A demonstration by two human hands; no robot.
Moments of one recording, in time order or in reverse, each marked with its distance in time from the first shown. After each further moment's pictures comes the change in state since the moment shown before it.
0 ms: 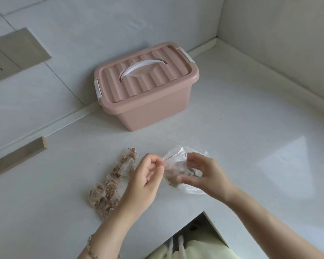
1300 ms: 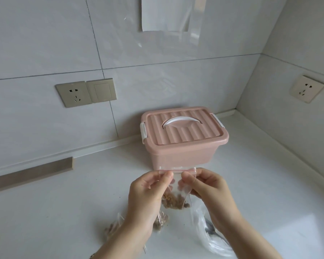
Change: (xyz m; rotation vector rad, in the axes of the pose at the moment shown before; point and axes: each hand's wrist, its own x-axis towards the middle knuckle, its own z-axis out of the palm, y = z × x) left_hand -0.001 0.081 -0.083 -0.417 0.493 -0.056; right_hand 0.022 -0.138 0.084 0.333 0.133 -0.109
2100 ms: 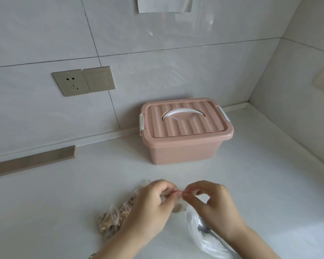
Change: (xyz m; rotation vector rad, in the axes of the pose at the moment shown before) left_hand -0.006 -0.040 0.024 0.527 -0.257 0.104; right_hand 0.009 0.024 -0.058 -0.680 -0.120 -0.133
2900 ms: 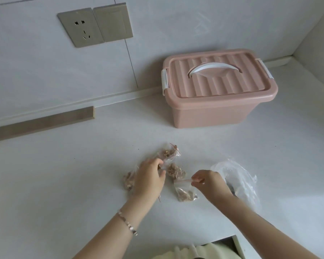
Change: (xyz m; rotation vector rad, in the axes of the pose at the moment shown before) left_hand 0.010 -0.144 -0.016 0.638 0.148 -0.229; right_hand 0.022 0.106 0.096 -0.387 -0.333 0.304
